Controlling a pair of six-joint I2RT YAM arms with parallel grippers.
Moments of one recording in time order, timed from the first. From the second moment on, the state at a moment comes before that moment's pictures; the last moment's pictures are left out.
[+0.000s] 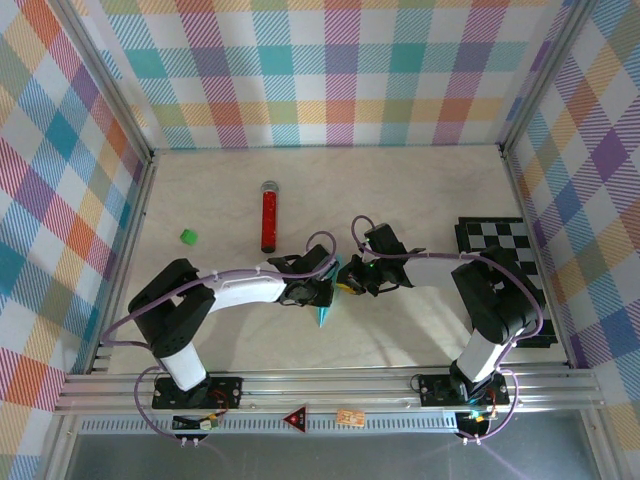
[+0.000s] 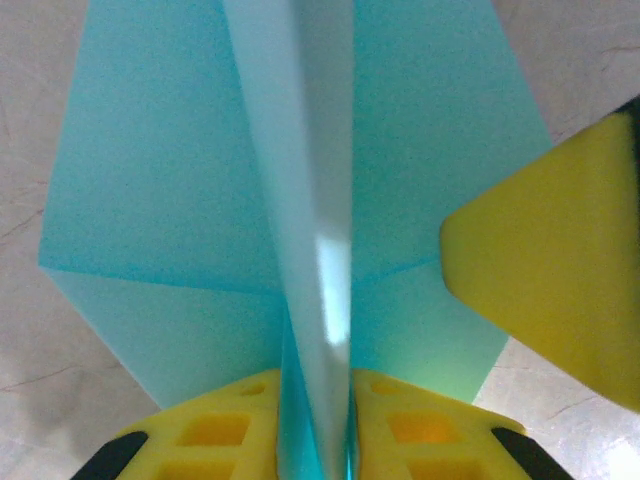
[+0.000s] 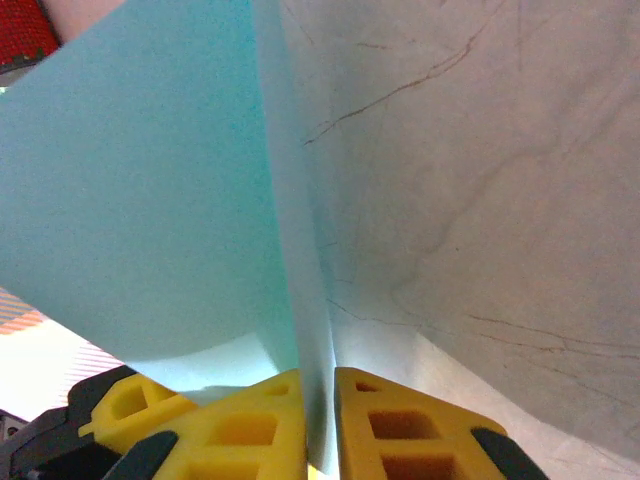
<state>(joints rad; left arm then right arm) -0.89 1.71 0.95 -0.37 -0.01 -0.64 0.59 1.70 0.78 -0.05 -0.59 0.99</state>
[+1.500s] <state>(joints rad) -0.89 1.84 1.19 -0.62 -0.19 -0.82 0.38 1.31 0.58 -0.25 -0.41 0.92</state>
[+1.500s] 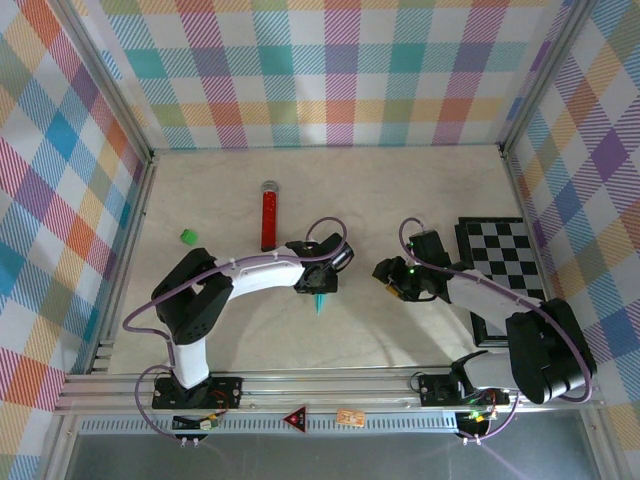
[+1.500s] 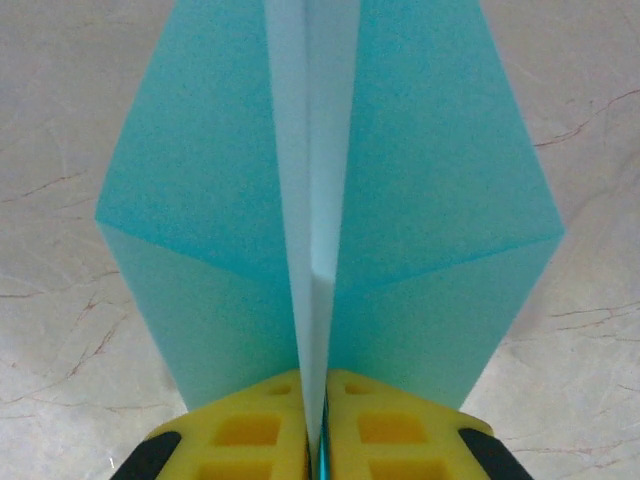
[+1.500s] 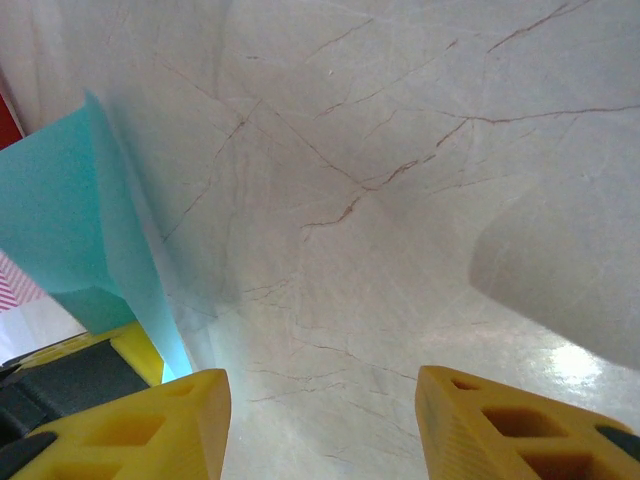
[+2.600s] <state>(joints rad) -0.93 1.89 1.19 -0.61 -0.27 -0.93 0.37 1.39 0.60 -0.25 -0.44 0.87</state>
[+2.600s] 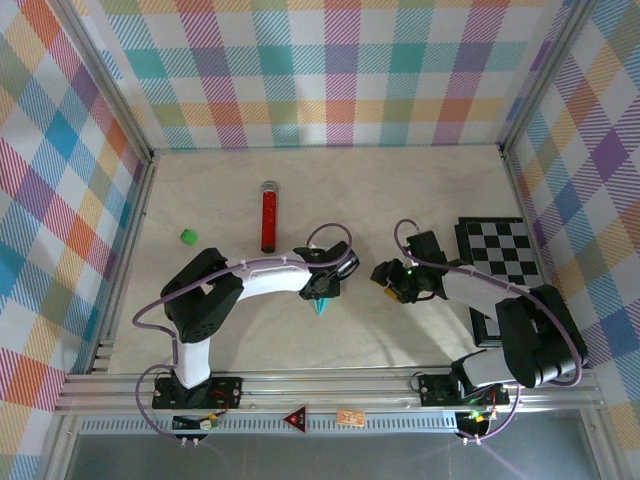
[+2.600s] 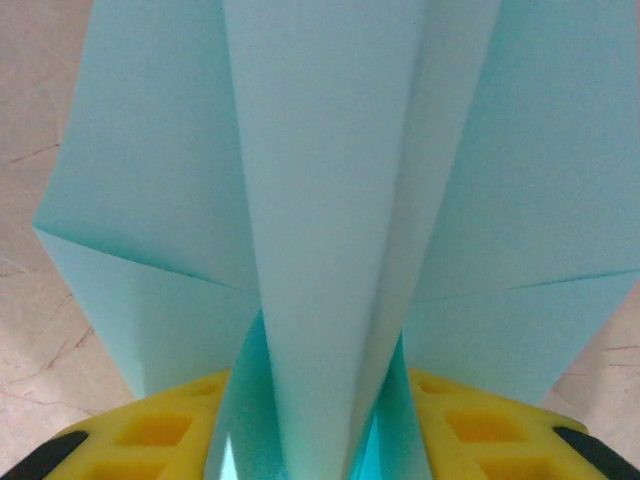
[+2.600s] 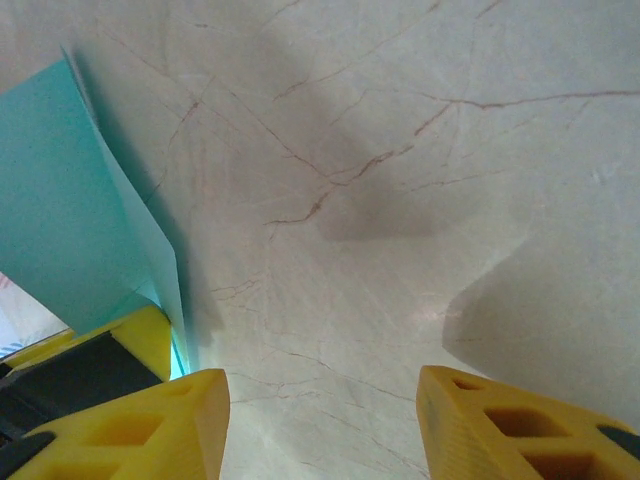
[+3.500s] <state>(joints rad) -1.02 1.77 1.29 -0.77 -0.41 -1.07 0.36 1.08 0.70 -0.40 -0.20 0.65</state>
